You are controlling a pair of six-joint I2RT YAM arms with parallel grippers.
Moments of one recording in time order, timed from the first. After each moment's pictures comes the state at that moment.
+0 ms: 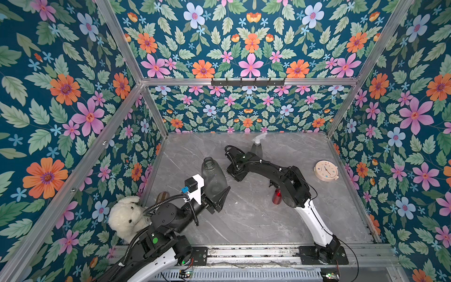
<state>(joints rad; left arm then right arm) -0.95 0.38 0.58 -0.02 -0.11 -0.13 0.77 2.43 2.08 -0.79 -0.02 1.42</state>
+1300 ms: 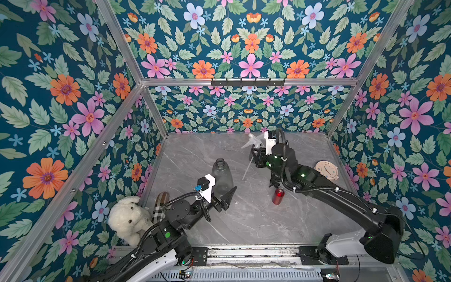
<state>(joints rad) -0.95 0.49 0.48 0.11 -0.12 -0.10 0.81 1.33 1.26 -0.16 0.27 0.40</state>
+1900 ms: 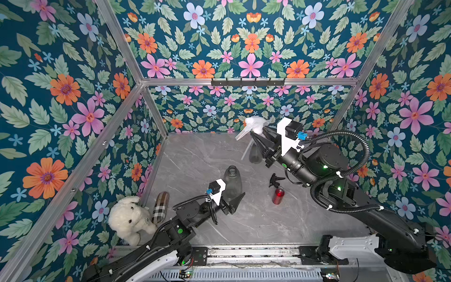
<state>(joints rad) -0.95 0.58 0.37 0.34 0.00 -0.07 1.03 1.22 1.51 0.03 0.14 -0.17</state>
